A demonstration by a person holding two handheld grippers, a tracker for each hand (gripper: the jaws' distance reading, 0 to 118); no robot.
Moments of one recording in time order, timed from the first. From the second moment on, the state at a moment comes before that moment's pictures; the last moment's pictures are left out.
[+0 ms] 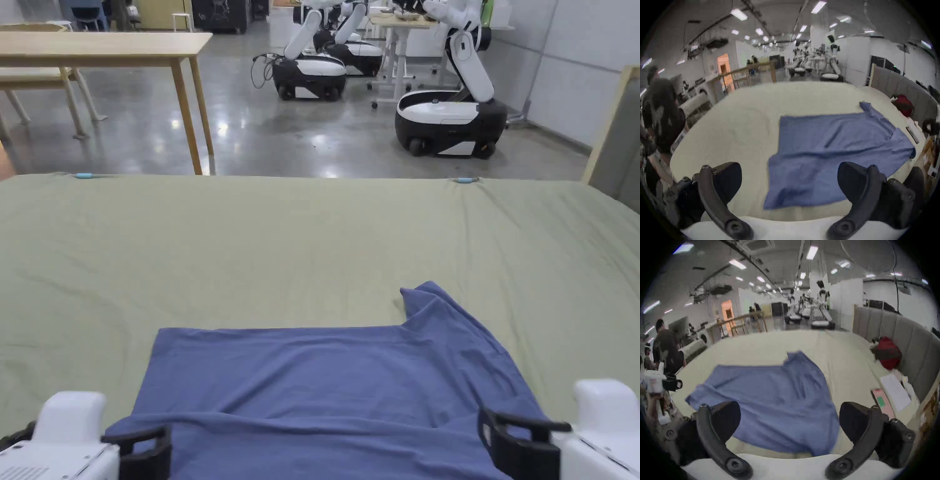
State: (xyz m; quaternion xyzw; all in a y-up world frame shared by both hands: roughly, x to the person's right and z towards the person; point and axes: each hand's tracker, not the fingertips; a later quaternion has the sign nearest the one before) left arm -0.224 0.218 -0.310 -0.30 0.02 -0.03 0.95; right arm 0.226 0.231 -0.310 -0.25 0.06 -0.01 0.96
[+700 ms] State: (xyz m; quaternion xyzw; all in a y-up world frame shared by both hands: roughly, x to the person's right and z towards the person) left arm -0.218 0.182 -0.418 -0.33 0.02 -0.05 0.94; right arm 0.165 0.200 -0.361 -0.26 0.08 -0.02 0.96
